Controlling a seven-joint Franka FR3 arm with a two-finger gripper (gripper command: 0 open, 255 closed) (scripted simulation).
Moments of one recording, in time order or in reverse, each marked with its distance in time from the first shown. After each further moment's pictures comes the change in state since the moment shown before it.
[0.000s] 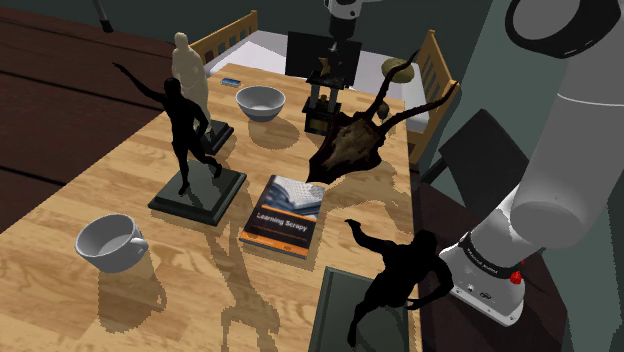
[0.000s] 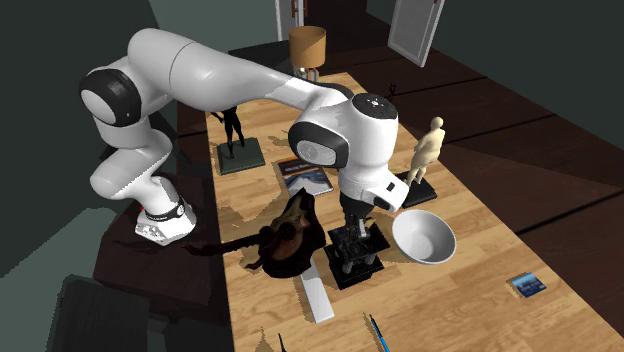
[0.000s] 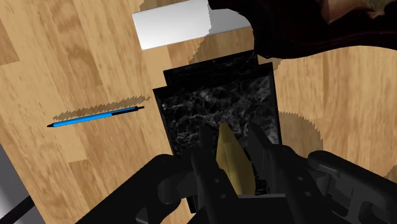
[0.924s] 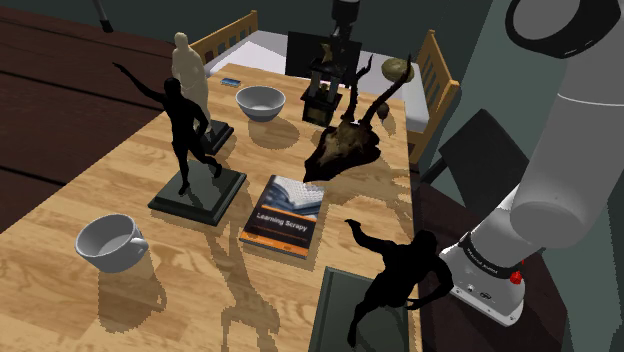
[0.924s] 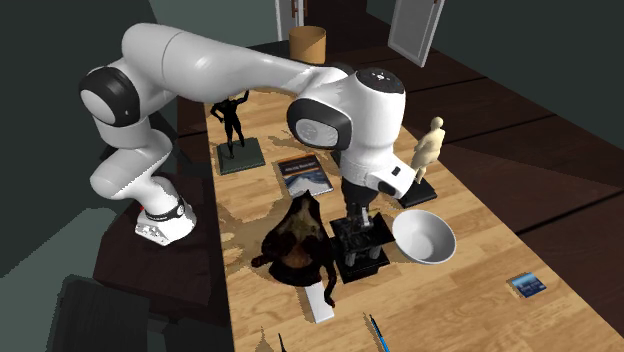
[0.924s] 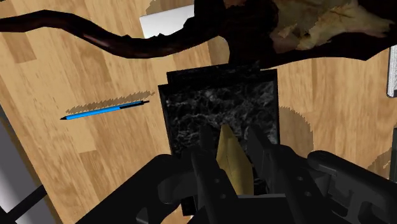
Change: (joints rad) arm -0.002 -0.001 -0.001 0.104 0.000 -0.107 -0.003
